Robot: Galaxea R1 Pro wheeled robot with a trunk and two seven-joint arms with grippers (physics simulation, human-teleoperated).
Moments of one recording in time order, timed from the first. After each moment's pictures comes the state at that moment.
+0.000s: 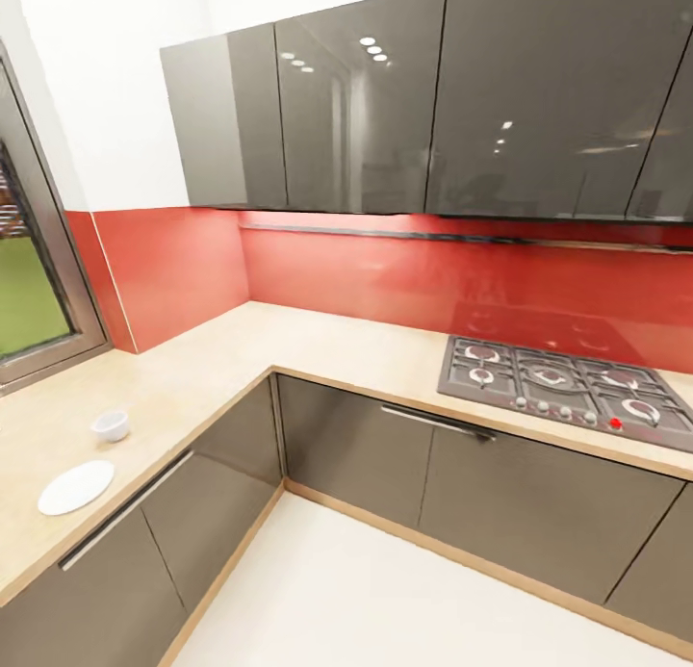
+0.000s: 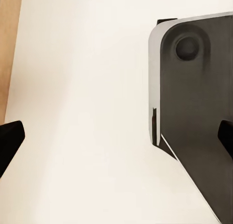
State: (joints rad) left arm 0.10 0.08 0.47 -0.25 -0.51 -0.06 -0.05; right arm -0.02 0.02 -0.02 -0.19 -0.08 -0.13 0.01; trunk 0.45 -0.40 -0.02
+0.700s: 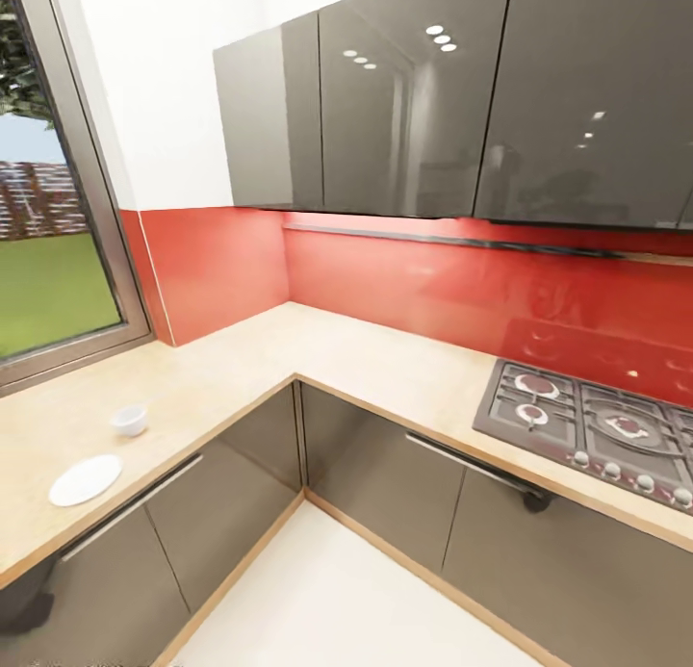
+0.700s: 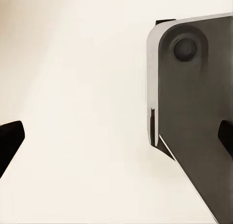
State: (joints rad) left arm 0.10 0.08 0.47 -0.26 -0.50 -0.06 -0.05; right arm -0.02 0.02 -0.02 -0.19 -0.08 -0.13 0.01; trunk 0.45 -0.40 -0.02
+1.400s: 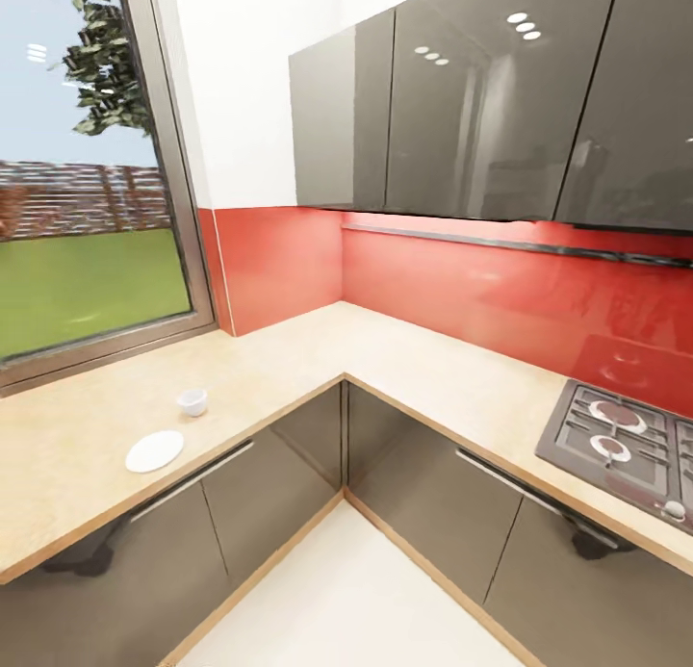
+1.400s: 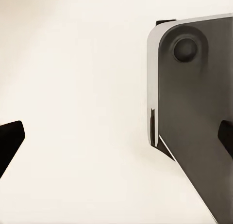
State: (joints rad) left arm 0.10 0.08 0.47 -0.26 -0.50 -0.06 -0.05; right arm -0.02 0.02 -0.02 -0.19 -0.08 -0.13 0.01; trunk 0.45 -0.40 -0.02
